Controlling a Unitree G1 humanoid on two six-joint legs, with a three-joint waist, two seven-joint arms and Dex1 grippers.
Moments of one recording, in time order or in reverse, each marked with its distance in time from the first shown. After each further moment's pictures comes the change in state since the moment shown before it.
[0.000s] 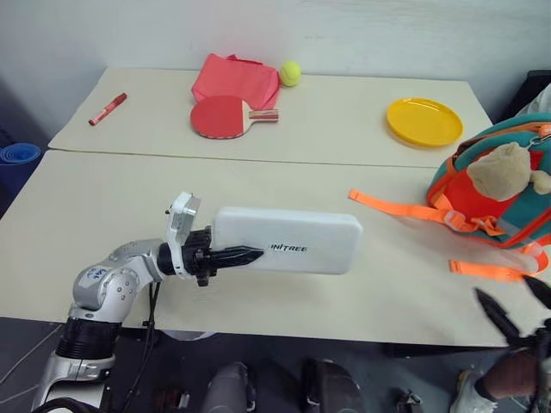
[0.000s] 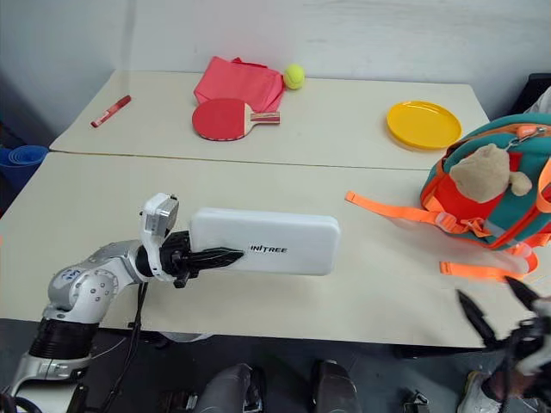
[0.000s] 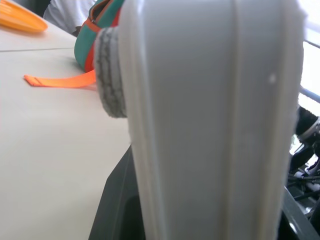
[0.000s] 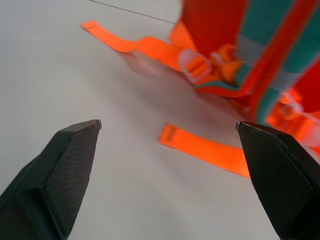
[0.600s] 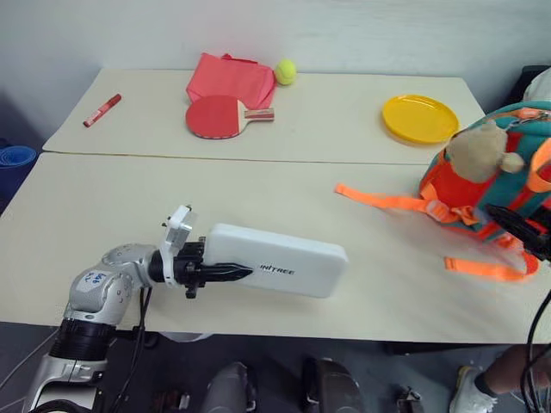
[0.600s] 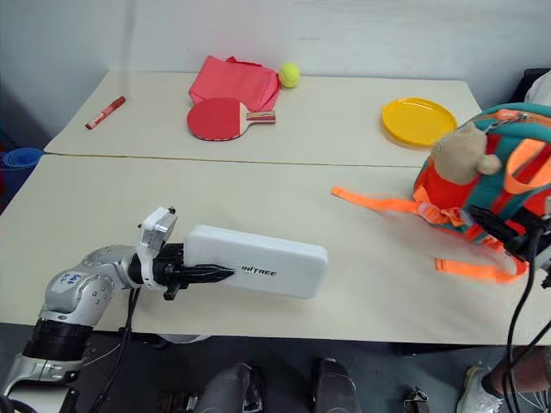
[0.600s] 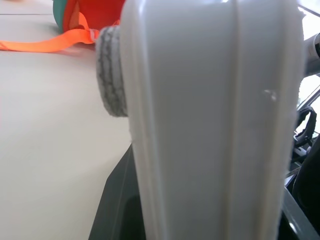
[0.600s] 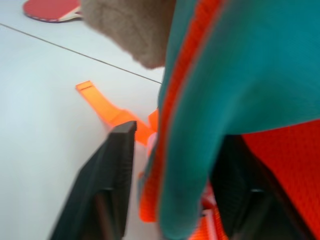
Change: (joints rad) left arm 0.025 0.053 -0.014 0.071 0.101 -0.042 -0.144; right arm -0.702 -0.327 0.277 0.576 -0.009 0.041 0.242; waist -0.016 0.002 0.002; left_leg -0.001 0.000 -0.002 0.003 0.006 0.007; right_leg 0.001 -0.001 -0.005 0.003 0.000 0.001
